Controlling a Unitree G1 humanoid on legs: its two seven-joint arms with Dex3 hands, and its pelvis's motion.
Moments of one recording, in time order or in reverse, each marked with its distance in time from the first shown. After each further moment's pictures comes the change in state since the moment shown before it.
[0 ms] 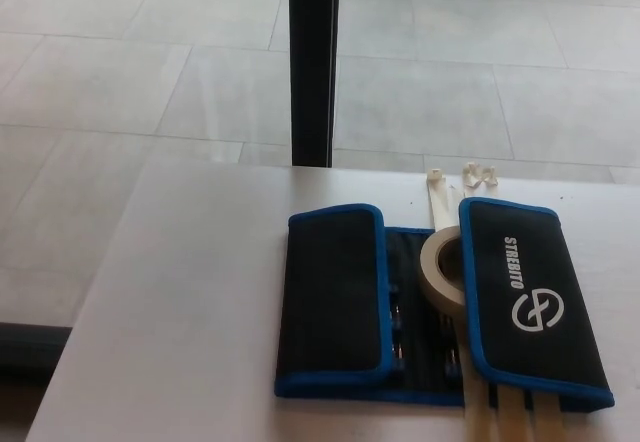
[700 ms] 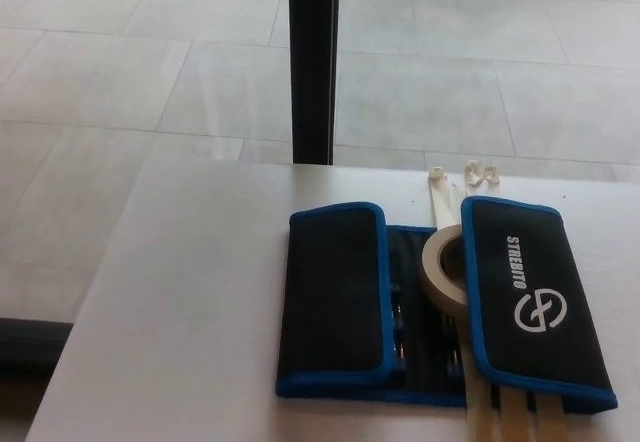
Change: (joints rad) left_arm -0.038 0.033 0.107 0.083 -0.098 -0.008 -0.086; right_arm -0.495 -0.209 0.166 -0.361 0.090 0.164 0.052
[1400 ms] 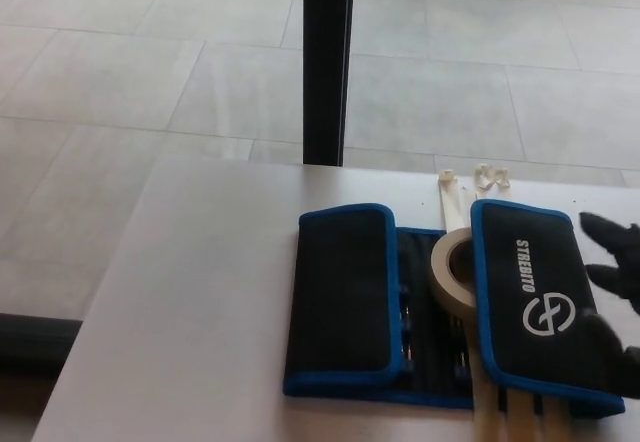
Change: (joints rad) left_arm 0.001 0.000 -0.003 0.003 -0.007 -0.003 -0.006; right_arm 0.159 0.136 0.553 -0.305 -0.199 -0.230 0.053
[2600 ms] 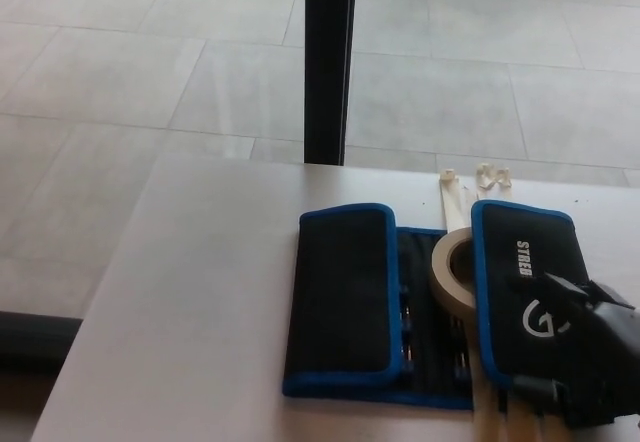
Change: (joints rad) left_arm 0.014 0.001 -0.025 0.000 -0.017 -0.005 -0.010; right_arm -0.184 0.000 0.226 0.459 -0.465 -0.316 -0.256
